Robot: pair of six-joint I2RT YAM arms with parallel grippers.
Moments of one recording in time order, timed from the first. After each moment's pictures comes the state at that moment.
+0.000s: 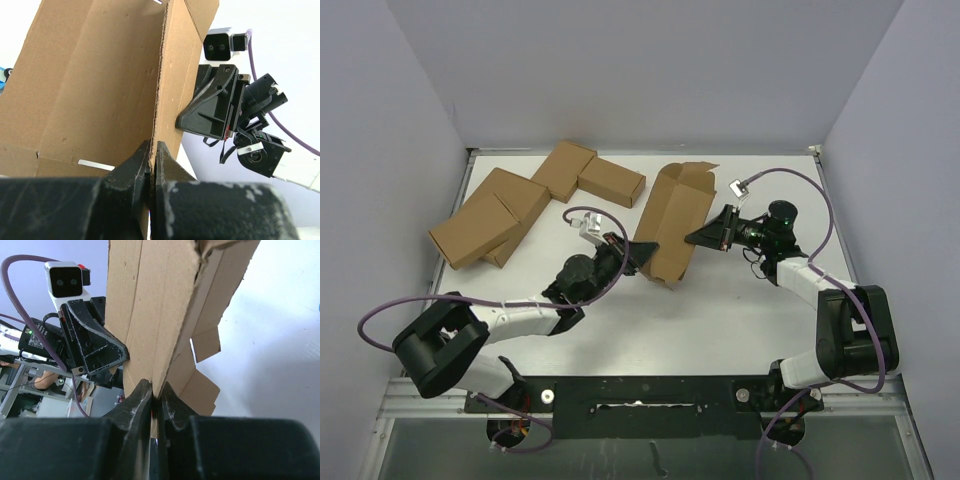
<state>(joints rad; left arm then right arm) -0.86 1.41 0.53 0.94 -0.15 -0.98 0.10 1.44 0.67 0.63 -1.14 0.82</state>
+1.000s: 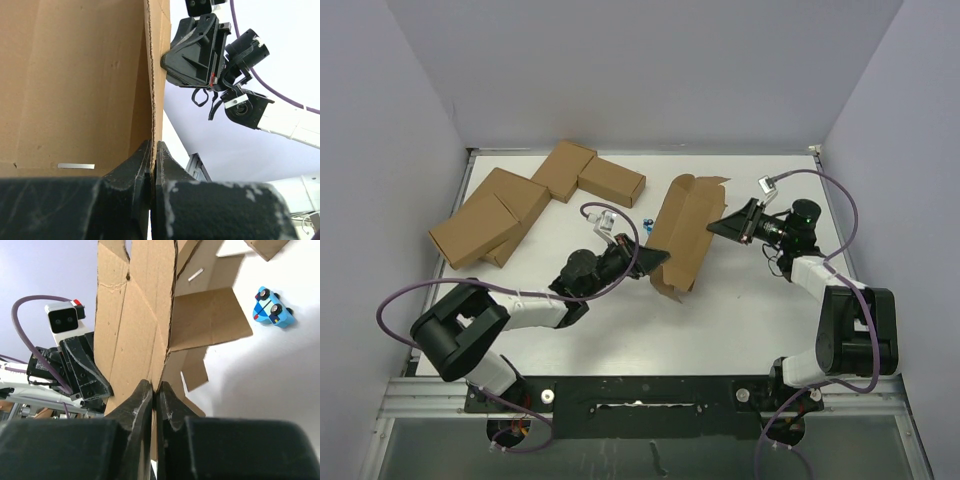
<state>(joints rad) -0.81 1.53 0.55 1.05 0.14 -1.01 -0.05 1.45 0.68 0.58 -1.12 0.83</state>
